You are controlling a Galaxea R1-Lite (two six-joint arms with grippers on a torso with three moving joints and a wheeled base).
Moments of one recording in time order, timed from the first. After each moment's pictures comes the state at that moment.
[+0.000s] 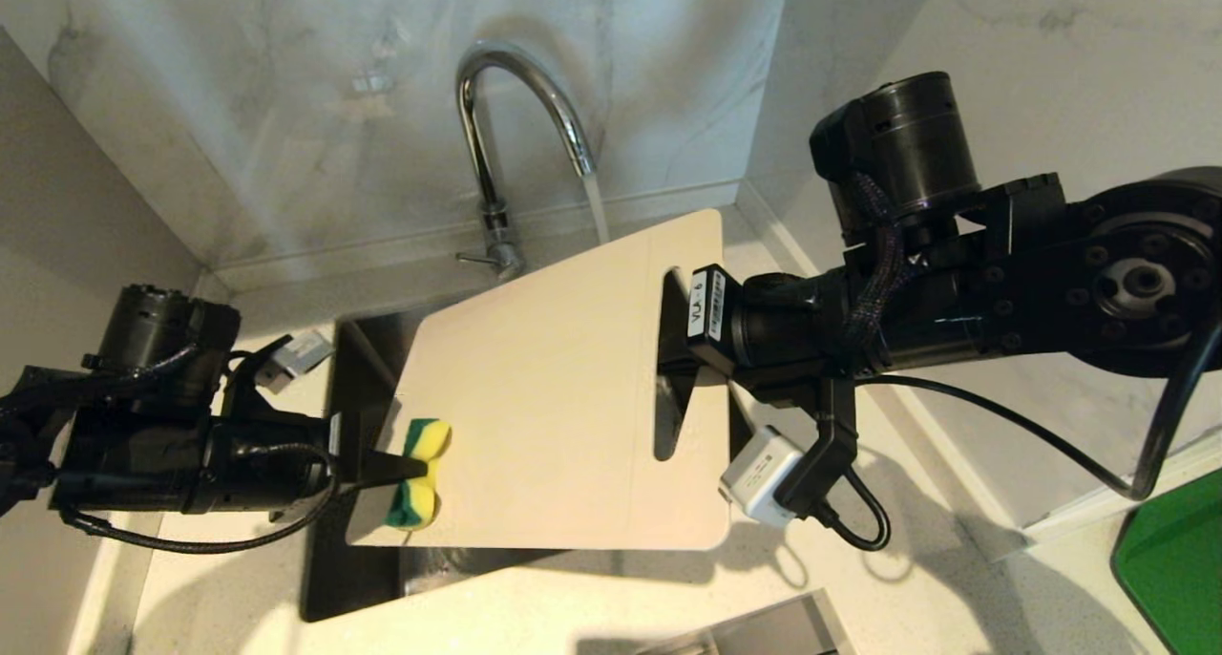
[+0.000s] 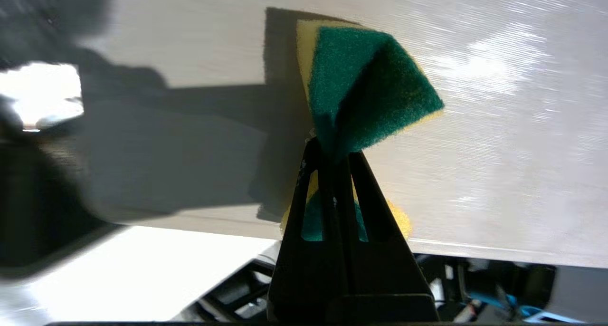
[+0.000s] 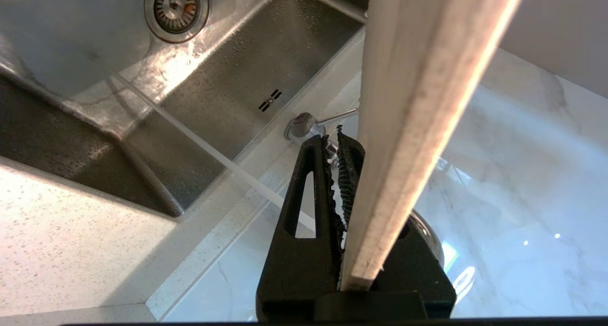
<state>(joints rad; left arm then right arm) -0.35 1.58 -0.86 -0.06 -0.40 -0.54 0.54 1.66 -1.41 0.24 0.38 -2.46</state>
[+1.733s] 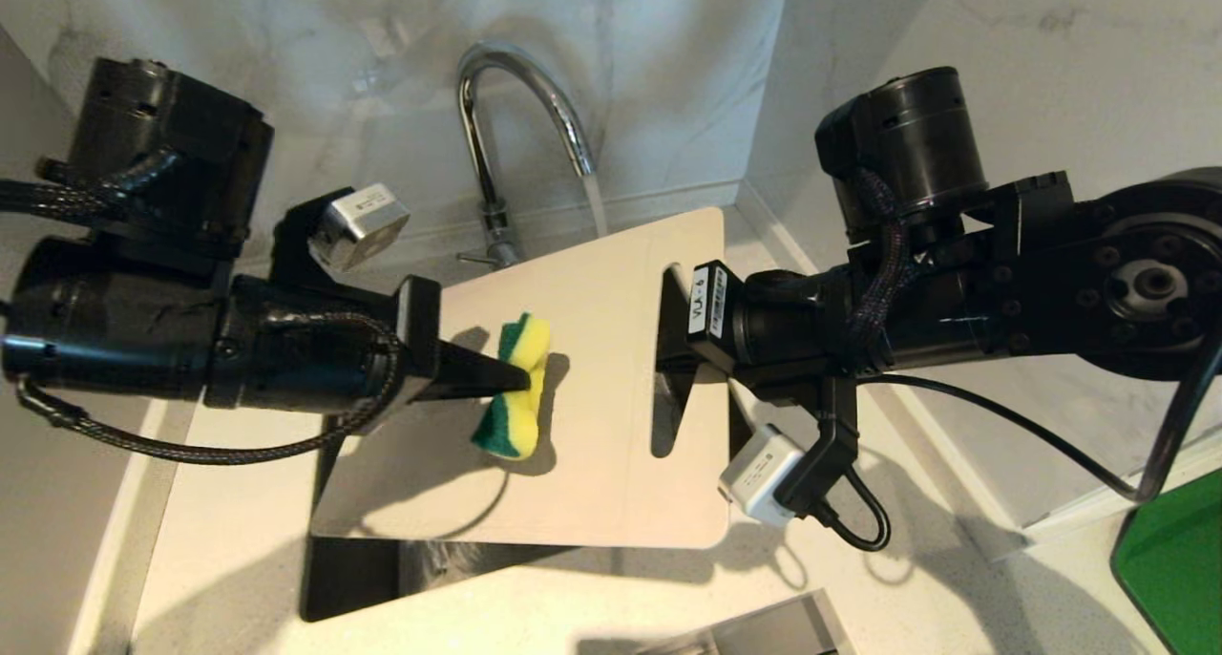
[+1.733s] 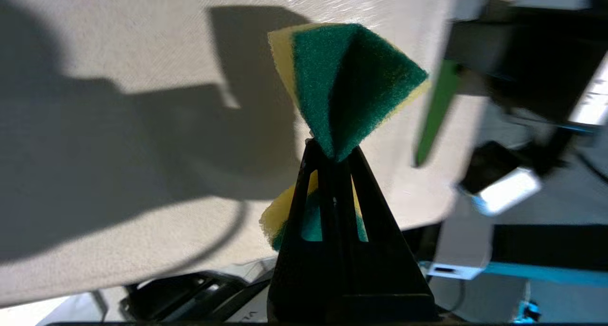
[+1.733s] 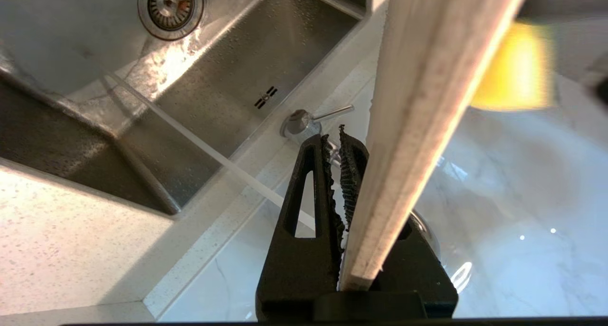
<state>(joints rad) -0.72 1.58 -1.35 0.27 -0.26 -0.68 0.54 1.66 -1.40 0.23 0.37 -2.45</state>
